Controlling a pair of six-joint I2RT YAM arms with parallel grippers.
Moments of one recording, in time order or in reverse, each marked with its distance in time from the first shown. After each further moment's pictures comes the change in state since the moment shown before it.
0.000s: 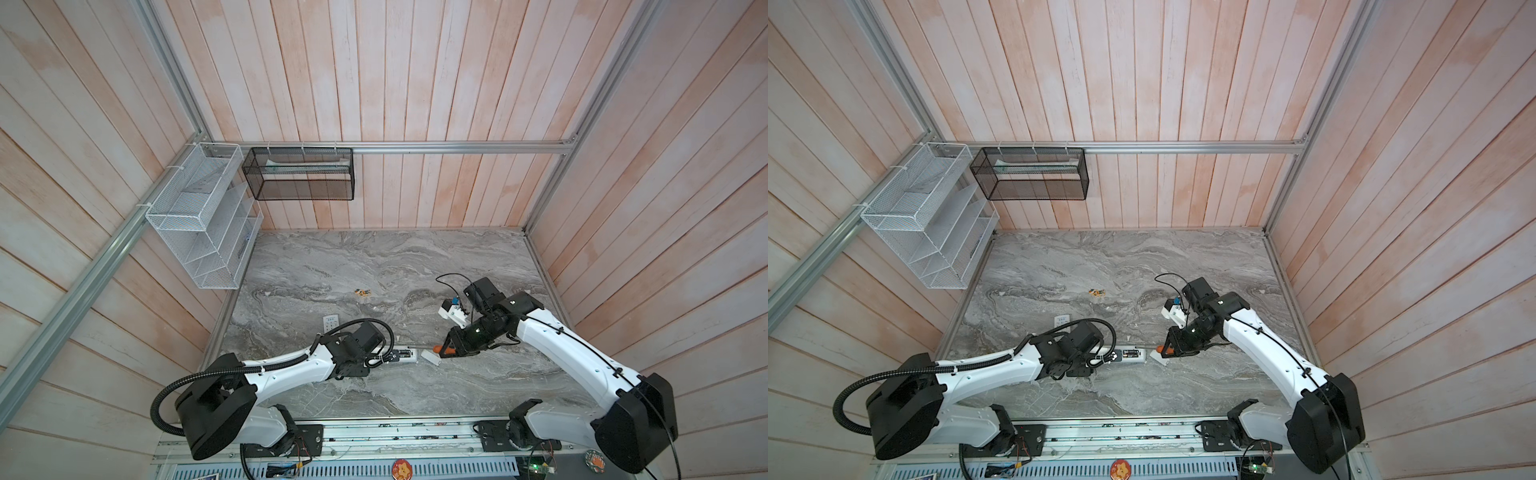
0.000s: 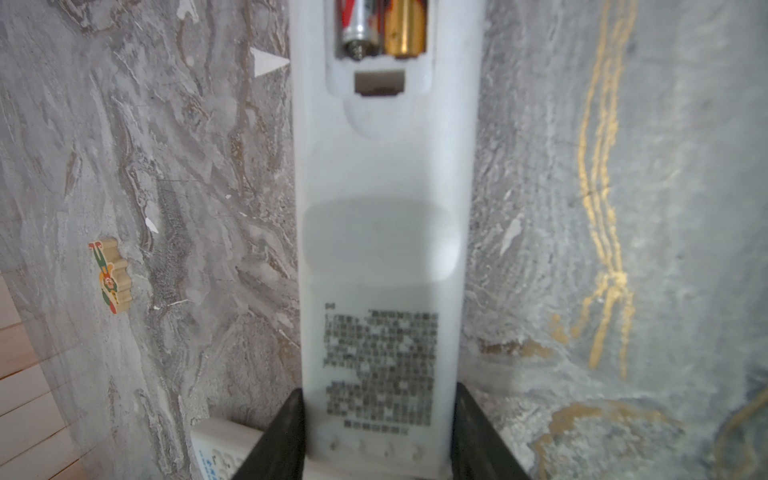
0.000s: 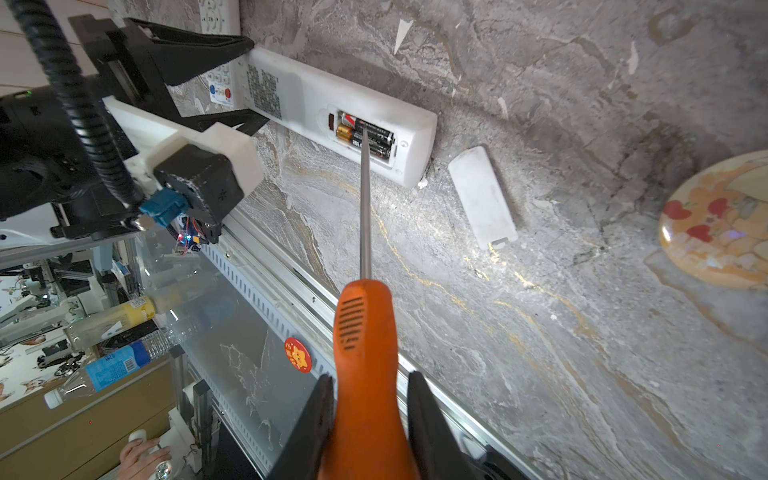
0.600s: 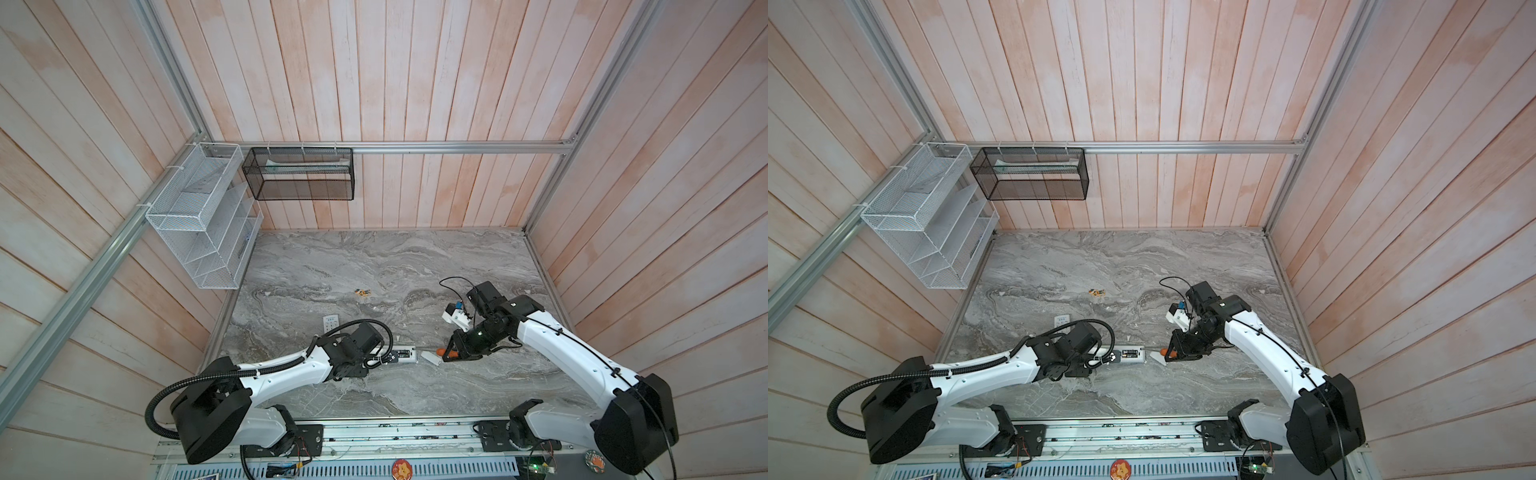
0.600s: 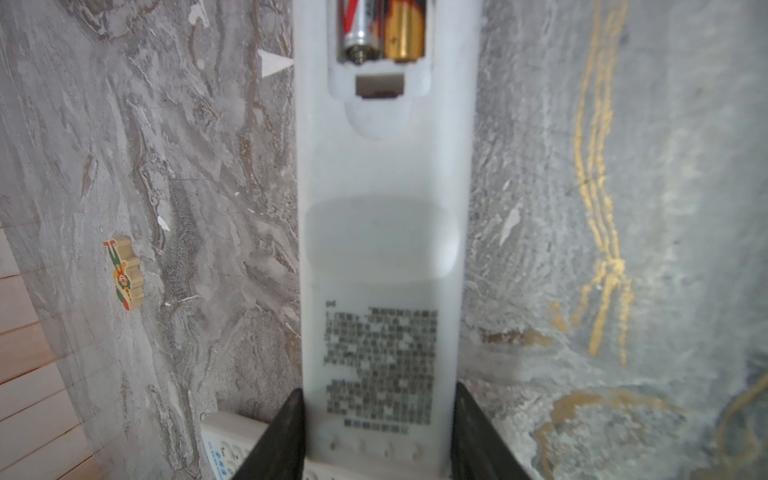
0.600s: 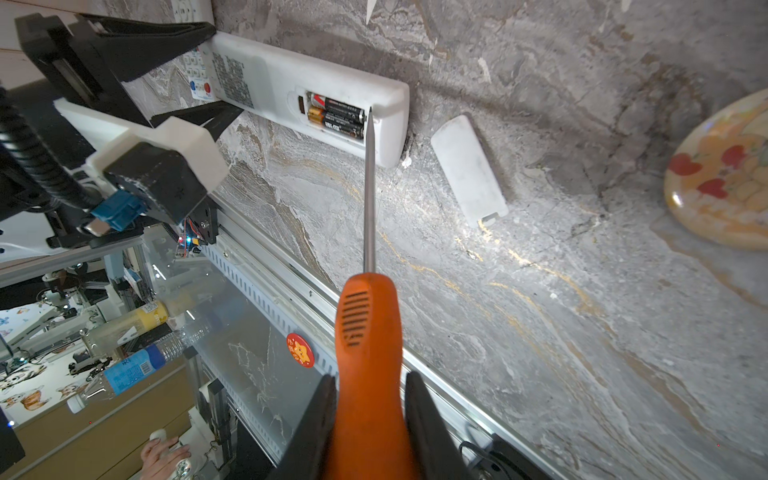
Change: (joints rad) left arm -0.001 -0.030 -0.017 0.006 -0.008 0.016; right arm -0.032 -0.005 -0.045 -0.005 -0.016 0.018
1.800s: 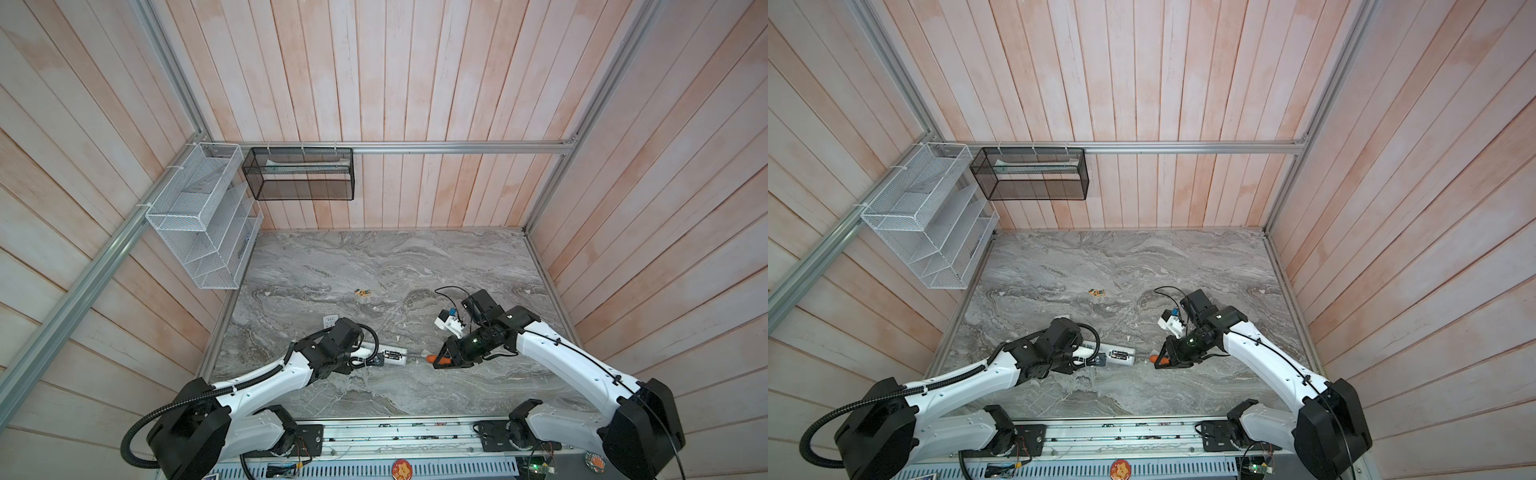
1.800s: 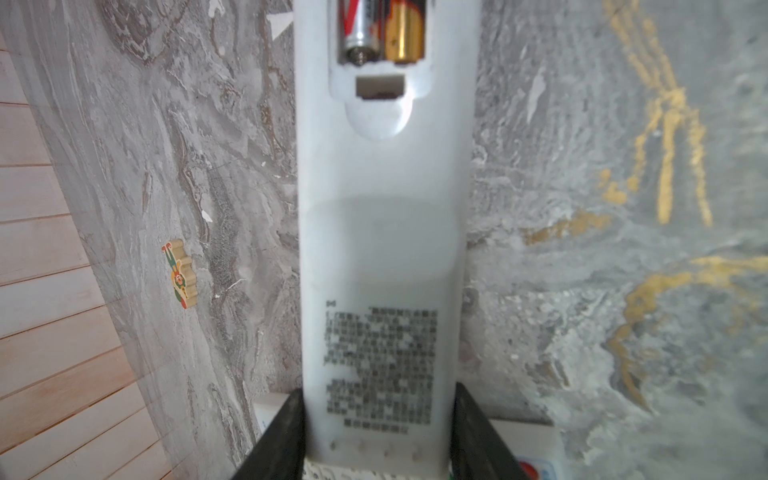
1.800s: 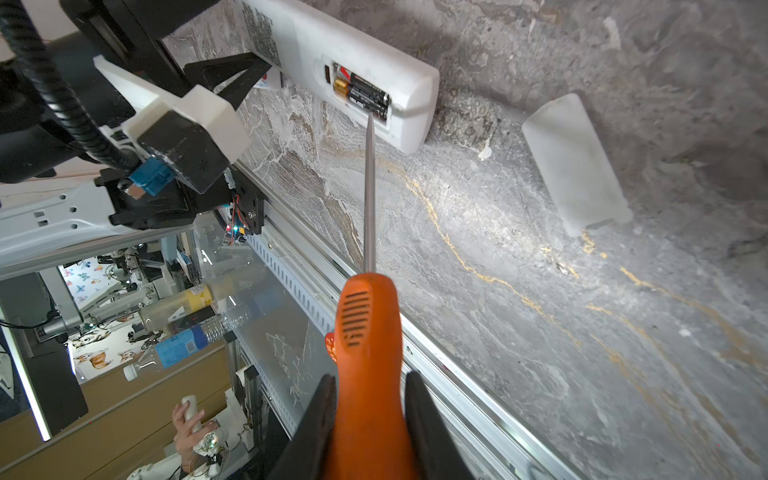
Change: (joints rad) left arm 0.153 -0.153 -0.112 0.082 0.082 0.333; right arm 0.072 -0.042 -0.098 0.149 -0.115 0.114
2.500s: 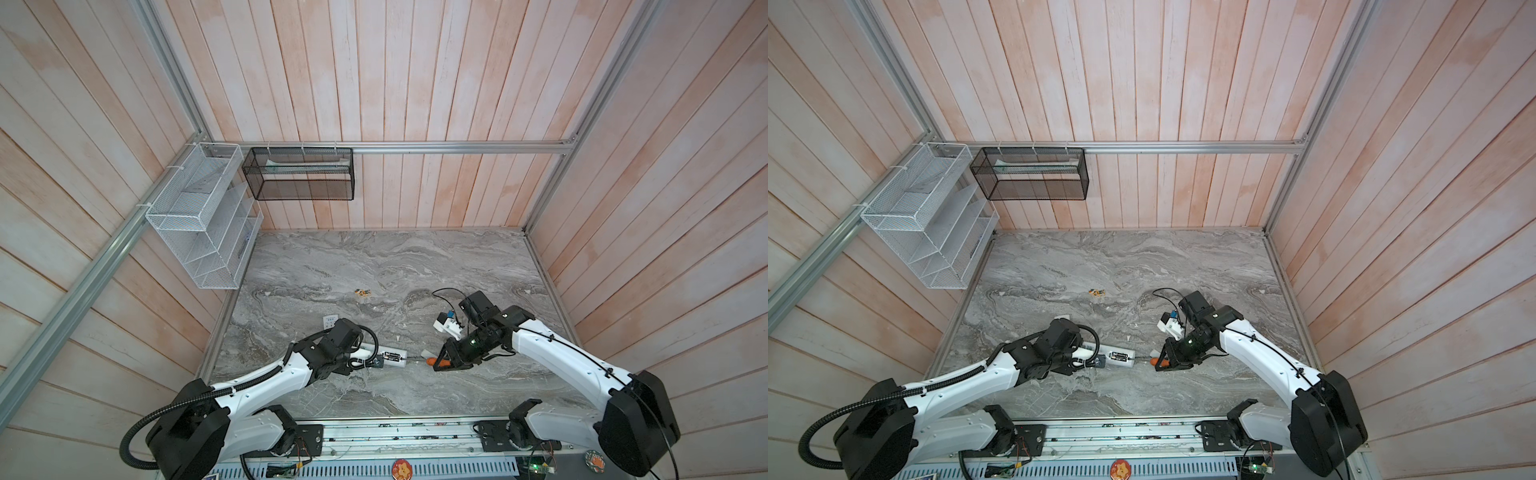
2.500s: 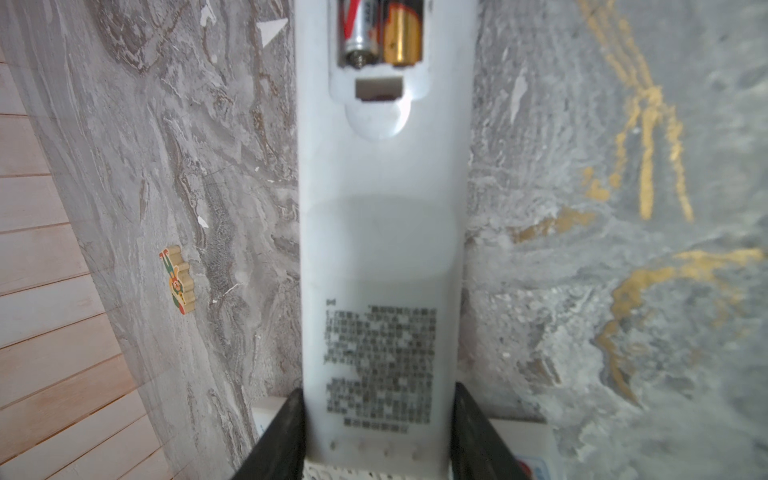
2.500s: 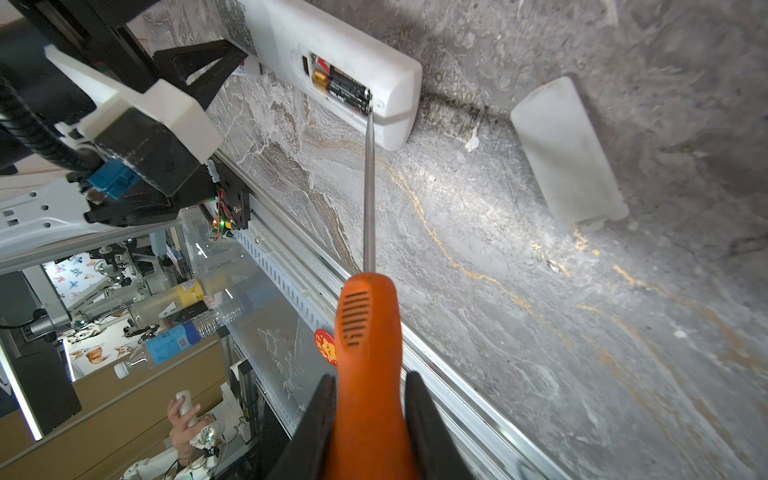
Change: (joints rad) left arm 0.000 -0.006 -0.007 -0.003 0.011 0.018; right arm 0.000 0.031 -0.013 0.001 0.009 -0.024
